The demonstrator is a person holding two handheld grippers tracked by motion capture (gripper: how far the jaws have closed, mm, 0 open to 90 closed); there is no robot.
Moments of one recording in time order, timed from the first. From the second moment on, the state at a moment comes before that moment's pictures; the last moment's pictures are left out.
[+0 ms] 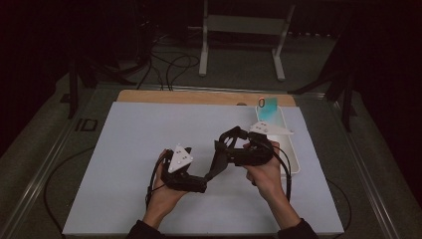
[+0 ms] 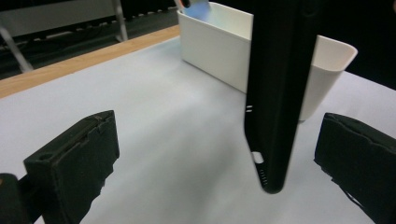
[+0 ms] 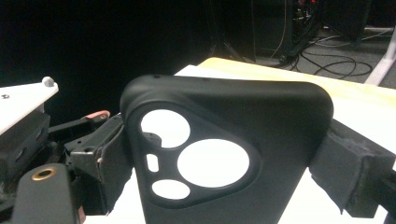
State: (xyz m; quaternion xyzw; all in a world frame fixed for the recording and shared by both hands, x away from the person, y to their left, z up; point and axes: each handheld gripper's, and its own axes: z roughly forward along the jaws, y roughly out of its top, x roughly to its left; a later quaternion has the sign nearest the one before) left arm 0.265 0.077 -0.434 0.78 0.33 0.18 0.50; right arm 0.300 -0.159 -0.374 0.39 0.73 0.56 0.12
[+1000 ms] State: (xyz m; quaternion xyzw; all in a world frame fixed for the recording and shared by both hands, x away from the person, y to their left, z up) left arm 0.248 0.155 -0.460 0.75 0.37 0.23 0.49; right arm 0.301 -0.167 -0.375 0.39 0.73 0.54 0.14
